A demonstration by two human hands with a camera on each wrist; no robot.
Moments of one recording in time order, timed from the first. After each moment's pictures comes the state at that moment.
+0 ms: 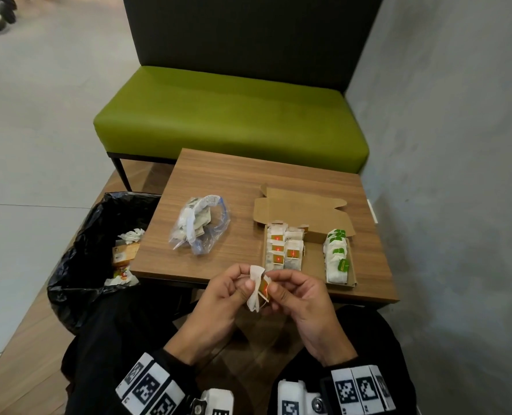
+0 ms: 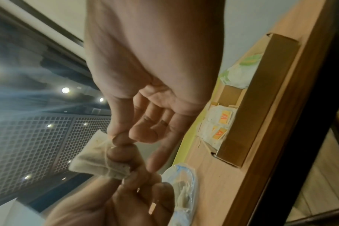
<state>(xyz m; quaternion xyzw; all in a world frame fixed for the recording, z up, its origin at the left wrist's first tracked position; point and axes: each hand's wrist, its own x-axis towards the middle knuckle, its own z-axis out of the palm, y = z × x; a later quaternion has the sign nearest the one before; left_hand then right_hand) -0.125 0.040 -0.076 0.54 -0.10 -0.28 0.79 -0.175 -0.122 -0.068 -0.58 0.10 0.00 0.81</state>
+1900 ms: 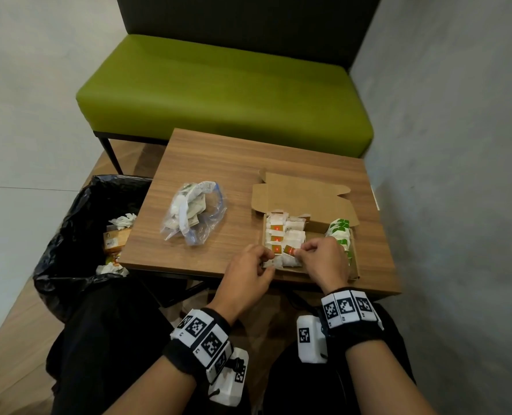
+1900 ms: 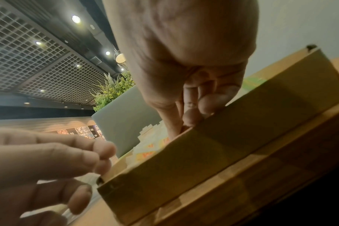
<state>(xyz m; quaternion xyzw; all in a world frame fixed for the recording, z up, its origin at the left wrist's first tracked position) -0.079 -0.015 -0.120 0.86 -0.18 -0.14 0.46 -0.090 -0.190 -0.121 -0.90 0.34 0.00 0.28</state>
